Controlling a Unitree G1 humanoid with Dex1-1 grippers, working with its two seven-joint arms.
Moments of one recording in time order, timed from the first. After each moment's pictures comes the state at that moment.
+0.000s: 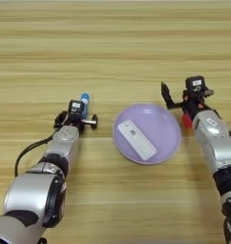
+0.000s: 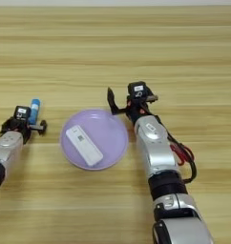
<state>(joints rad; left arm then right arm) -0.65 0.13 0.09 1.27 0.05 -0.12 -0.01 -0.40 -0.08 -0.03 0.44 0.06 -0.05 0.16</state>
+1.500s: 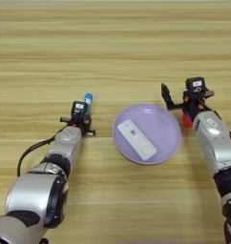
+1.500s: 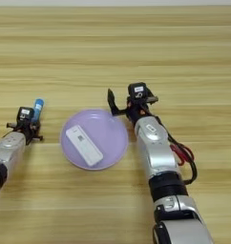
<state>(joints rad) -0.65 0.12 0.09 1.27 0.06 -0.12 -0.02 -0.39 -0.08 -0.03 0.43 0.06 -0.03 0.16</state>
